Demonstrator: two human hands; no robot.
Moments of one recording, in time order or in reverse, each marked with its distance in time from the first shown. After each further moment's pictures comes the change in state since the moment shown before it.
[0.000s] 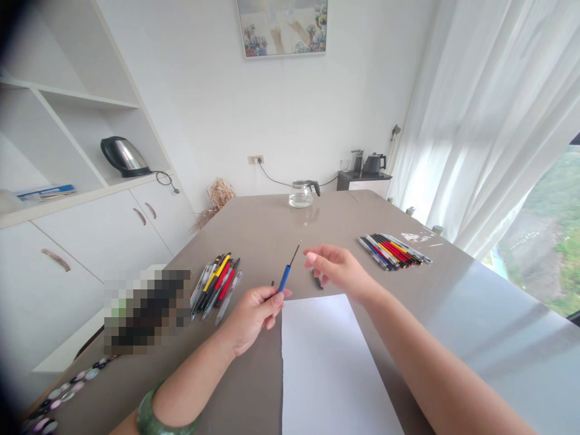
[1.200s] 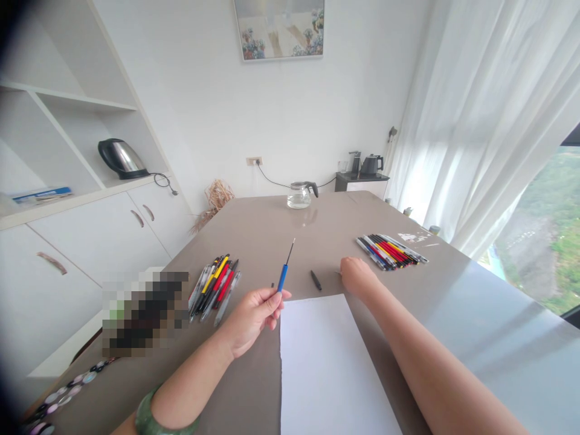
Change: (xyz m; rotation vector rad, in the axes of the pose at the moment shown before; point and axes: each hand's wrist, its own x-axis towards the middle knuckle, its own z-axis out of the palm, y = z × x) left_hand 0.002 -0.009 -0.004 -0.015 -0.058 -0.004; right_hand 0.025 0.075 -0.045 -1.249 0.005 0.264
